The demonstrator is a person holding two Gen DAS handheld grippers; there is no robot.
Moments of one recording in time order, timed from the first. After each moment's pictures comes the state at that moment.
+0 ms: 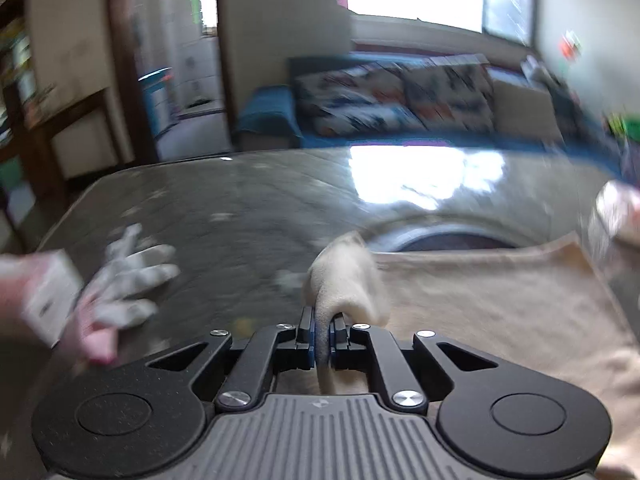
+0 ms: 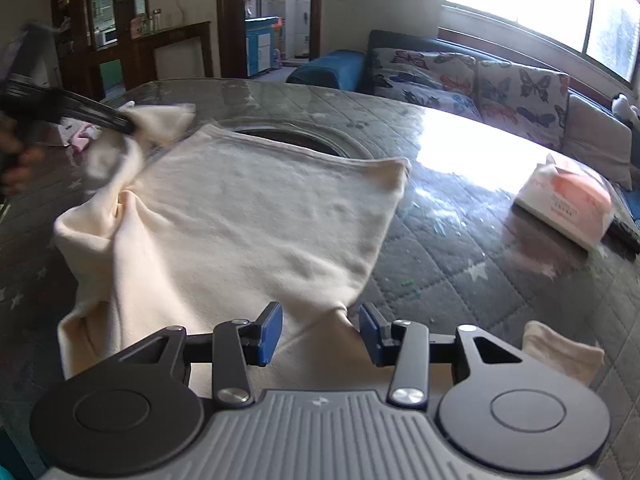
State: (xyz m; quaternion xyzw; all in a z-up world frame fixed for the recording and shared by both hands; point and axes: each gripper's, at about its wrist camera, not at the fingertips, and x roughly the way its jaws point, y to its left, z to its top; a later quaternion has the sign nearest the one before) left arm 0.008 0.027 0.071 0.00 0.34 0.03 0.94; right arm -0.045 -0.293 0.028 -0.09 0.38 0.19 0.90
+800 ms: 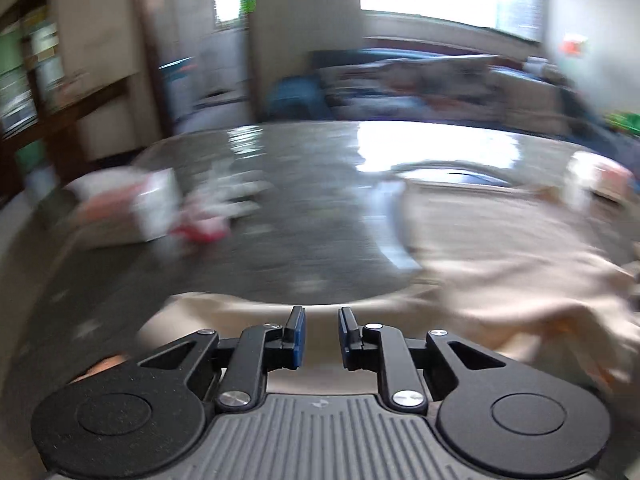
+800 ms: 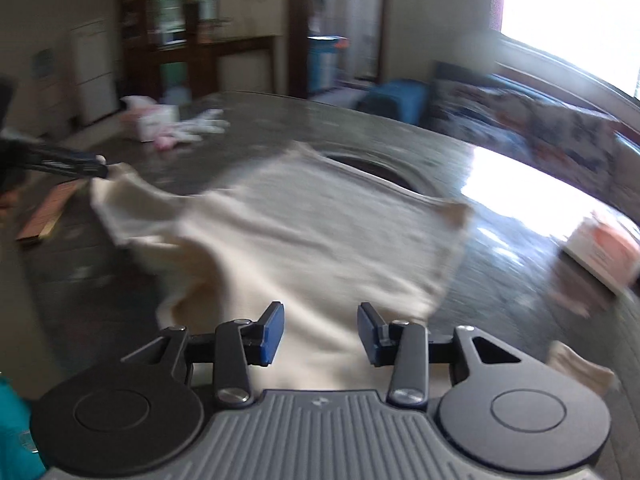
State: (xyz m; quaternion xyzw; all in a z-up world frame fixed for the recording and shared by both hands) left arm -0.130 0.047 0.083 0.02 0.36 -0.01 0.93; right arm -0.100 -0.258 0.062 -0.12 0.35 0.29 0.88
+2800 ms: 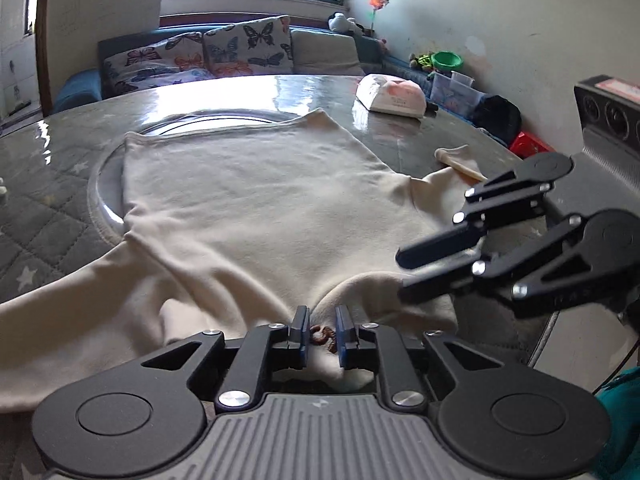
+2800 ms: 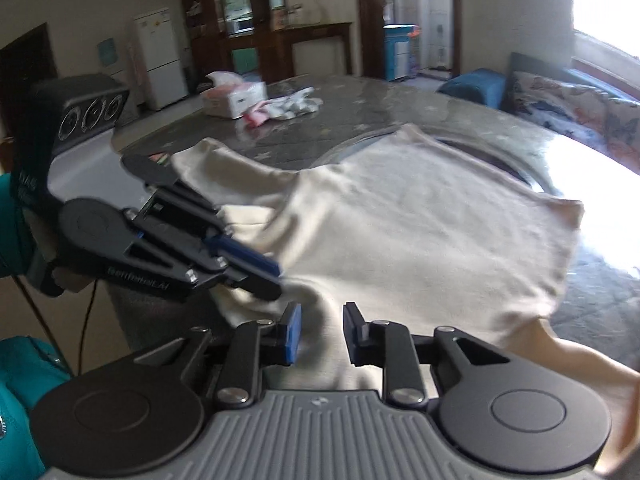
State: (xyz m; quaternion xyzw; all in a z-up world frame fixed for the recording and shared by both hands) left arm -0.135 -0.034 0.032 0.03 0.39 -0.28 0.88; right arm -0.117 -0.213 0.038 -0.12 0.37 0.39 0.83
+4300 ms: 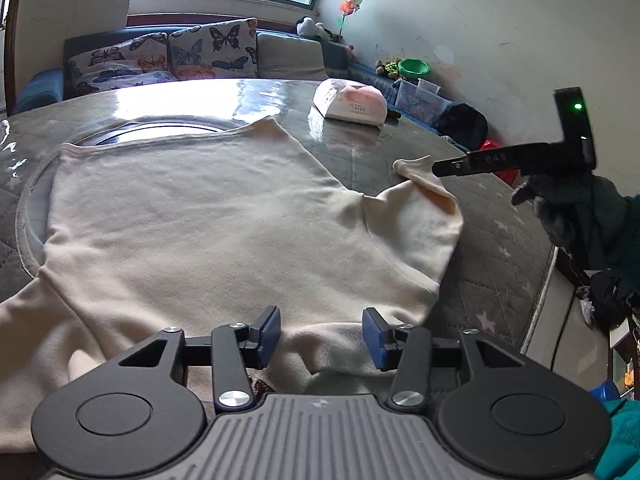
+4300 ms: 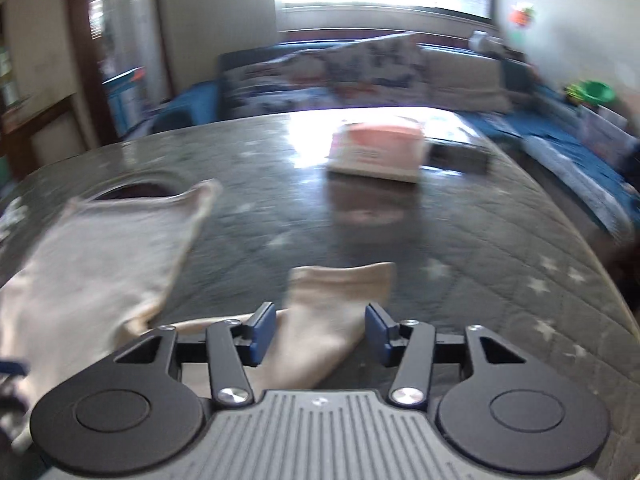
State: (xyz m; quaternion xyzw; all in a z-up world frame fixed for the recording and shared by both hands) left arm -0.116 -0.075 0.024 0.00 0.38 -0.34 0.86; right arm -0.057 -0.413 0.035 0.04 0.37 -0.01 0.93
